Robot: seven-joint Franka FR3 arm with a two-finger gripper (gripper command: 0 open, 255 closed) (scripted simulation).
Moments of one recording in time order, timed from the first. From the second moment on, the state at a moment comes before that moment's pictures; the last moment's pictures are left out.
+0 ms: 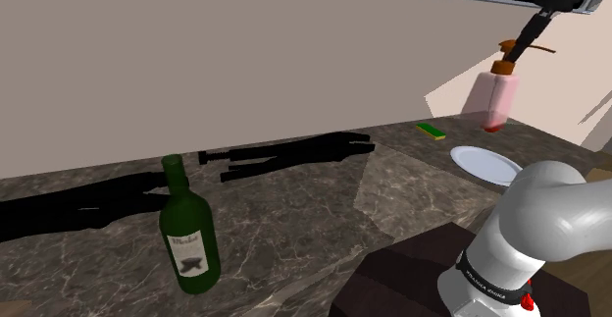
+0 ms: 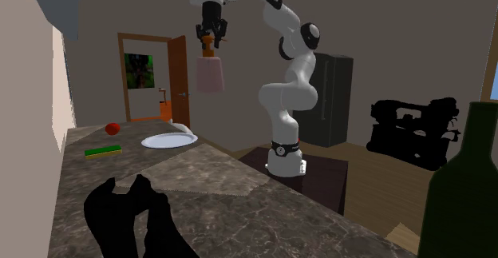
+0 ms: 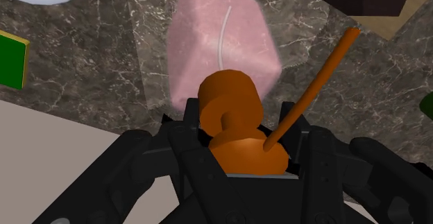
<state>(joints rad) -0.11 -0.93 -0.53 -2.02 -0.29 1.33 -0.55</state>
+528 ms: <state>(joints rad) -0.09 -0.91 -0.68 -1.93 -0.38 1.31 -0.69</state>
